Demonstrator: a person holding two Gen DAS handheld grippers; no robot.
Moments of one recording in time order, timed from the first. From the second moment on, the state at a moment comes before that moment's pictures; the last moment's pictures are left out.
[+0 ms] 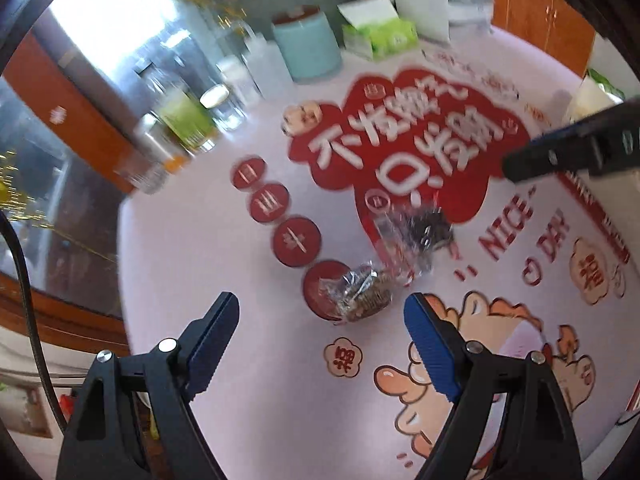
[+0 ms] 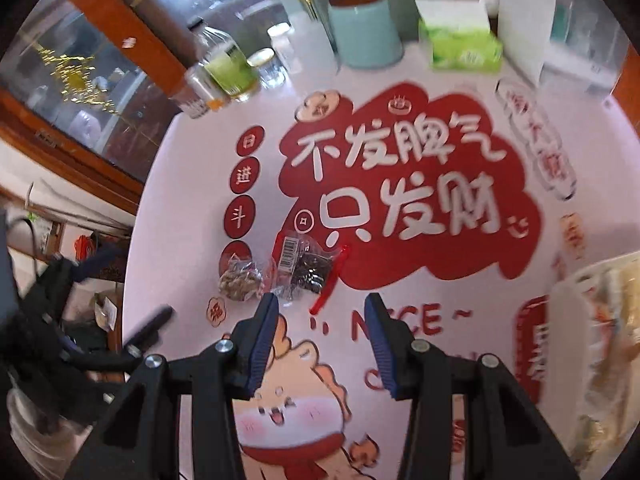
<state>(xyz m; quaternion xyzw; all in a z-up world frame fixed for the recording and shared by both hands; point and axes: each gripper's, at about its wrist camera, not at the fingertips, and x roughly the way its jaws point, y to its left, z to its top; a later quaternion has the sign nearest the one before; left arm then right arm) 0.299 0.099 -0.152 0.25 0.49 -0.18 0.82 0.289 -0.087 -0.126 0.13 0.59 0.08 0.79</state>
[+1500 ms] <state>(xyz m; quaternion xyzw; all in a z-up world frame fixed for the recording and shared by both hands) 0.247 0.129 -0.165 -0.01 0.51 -0.18 0.84 0.218 -0.037 -0.196 0.01 0.58 0.07 0.81</state>
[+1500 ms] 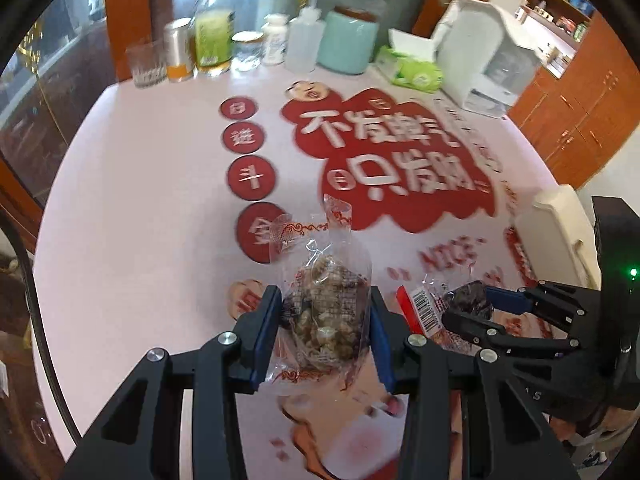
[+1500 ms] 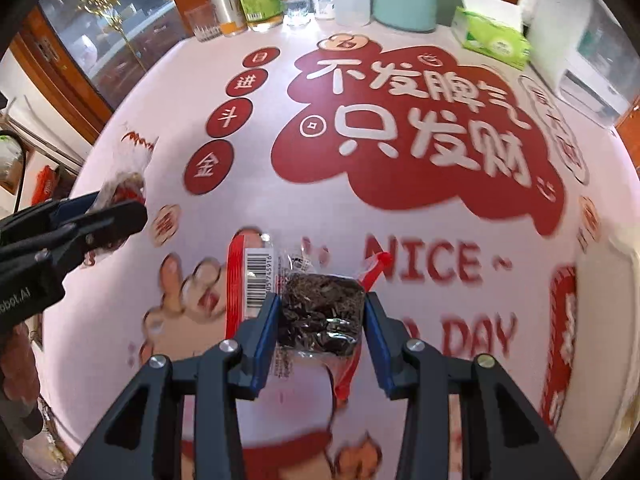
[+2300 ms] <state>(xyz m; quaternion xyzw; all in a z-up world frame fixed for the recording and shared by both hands) 0.091 -0.149 -0.040 0.03 0.45 -0.26 0.85 0.033 -0.276 -0.073 0.08 0.46 0.00 0.88</state>
